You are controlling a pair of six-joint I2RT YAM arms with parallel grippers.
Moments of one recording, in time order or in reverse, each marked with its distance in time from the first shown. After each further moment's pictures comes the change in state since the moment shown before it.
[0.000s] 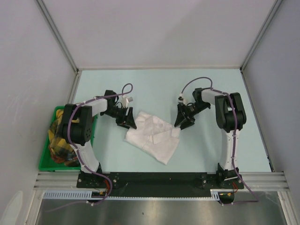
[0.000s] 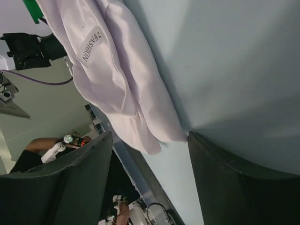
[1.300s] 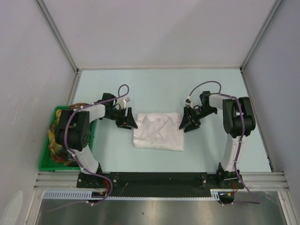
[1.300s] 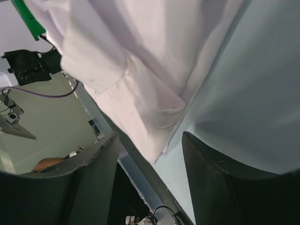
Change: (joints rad) left arm 0.007 -0.111 -0.161 0.202 0.011 -0.160; right arm -0.053 -0.166 -0.210 0.141 0.020 0.128
